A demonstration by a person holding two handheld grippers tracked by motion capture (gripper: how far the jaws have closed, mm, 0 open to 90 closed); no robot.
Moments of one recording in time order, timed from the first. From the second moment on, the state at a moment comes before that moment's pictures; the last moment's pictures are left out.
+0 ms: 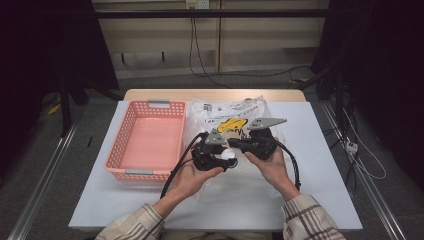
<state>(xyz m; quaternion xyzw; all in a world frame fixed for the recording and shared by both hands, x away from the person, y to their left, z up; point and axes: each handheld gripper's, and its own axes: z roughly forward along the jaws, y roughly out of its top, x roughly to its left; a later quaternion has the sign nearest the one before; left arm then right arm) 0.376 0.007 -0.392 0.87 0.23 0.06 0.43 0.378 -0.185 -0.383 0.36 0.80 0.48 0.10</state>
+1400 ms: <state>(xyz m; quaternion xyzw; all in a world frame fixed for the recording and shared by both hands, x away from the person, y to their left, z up) 0.375 -0.006 -0.418 0.88 0.24 0.07 0.40 0.369 -0.193 -0.399 0.37 0.80 0.46 0.09</state>
